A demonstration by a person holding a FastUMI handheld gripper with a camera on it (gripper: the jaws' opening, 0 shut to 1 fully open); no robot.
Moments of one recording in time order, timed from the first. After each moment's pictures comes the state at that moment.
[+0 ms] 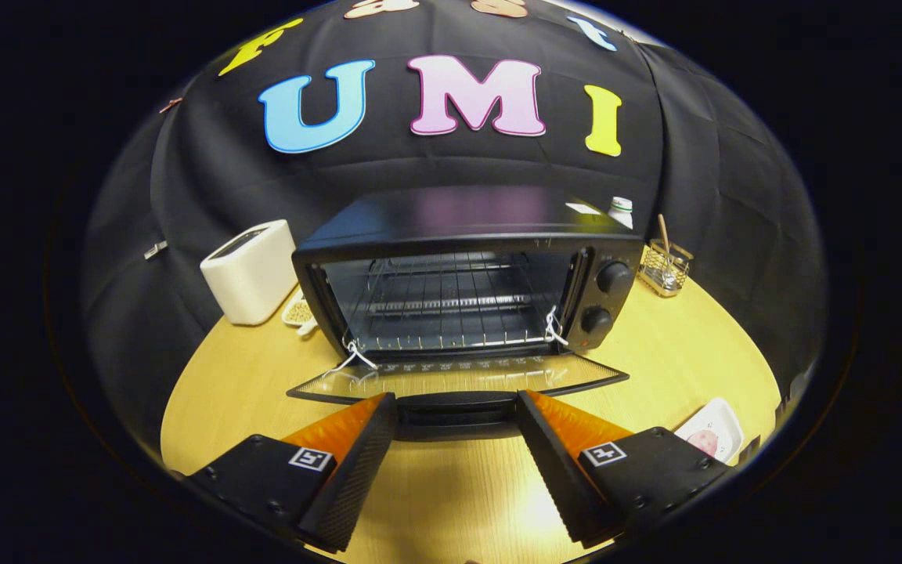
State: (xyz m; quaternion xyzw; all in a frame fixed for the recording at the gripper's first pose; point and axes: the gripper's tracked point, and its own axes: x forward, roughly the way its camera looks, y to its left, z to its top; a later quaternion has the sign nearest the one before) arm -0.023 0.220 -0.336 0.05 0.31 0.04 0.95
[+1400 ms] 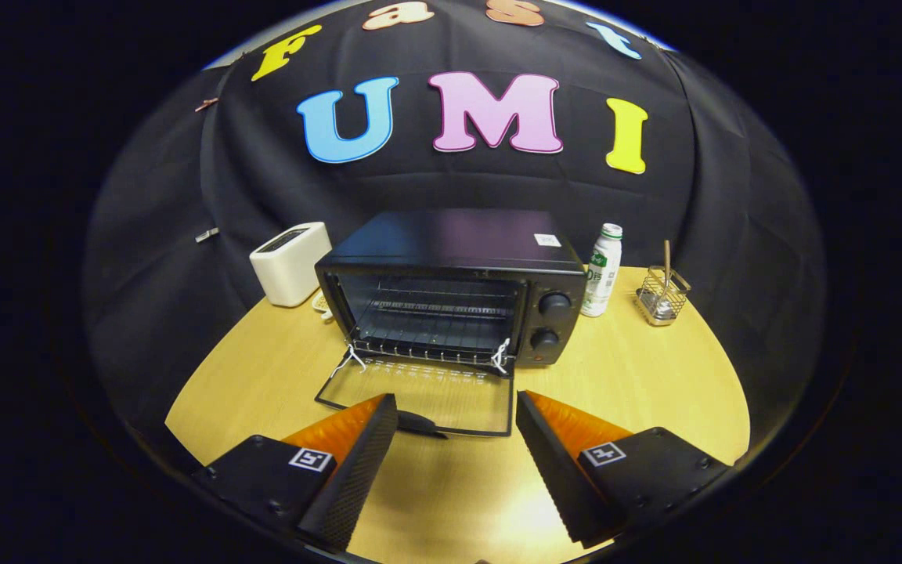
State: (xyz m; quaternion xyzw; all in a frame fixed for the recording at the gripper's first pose) arm -0.058 0.120 -0.271 0.03 0.29 0.15 0.94
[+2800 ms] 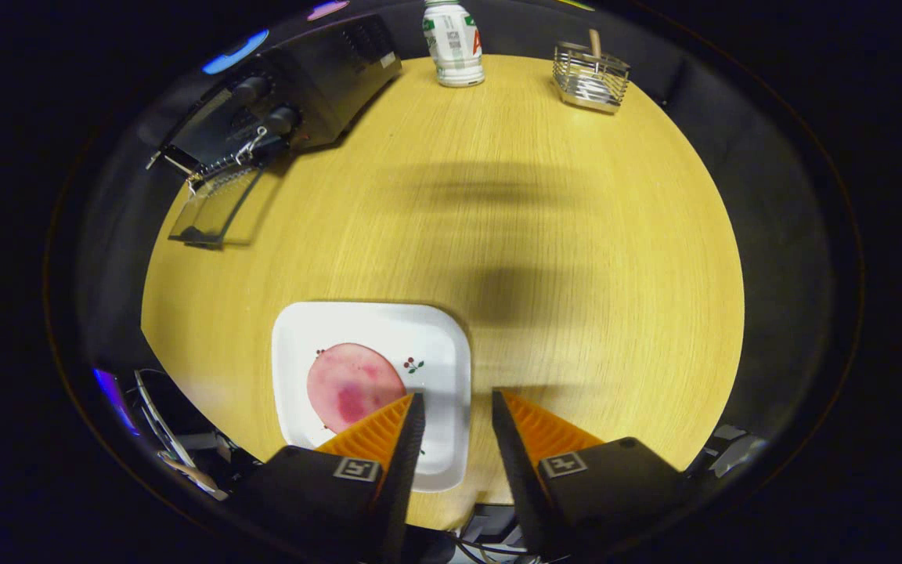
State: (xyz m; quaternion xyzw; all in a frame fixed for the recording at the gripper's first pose) arm -0.092 -0.151 -0.477 -0.02 0.64 0.17 0.75
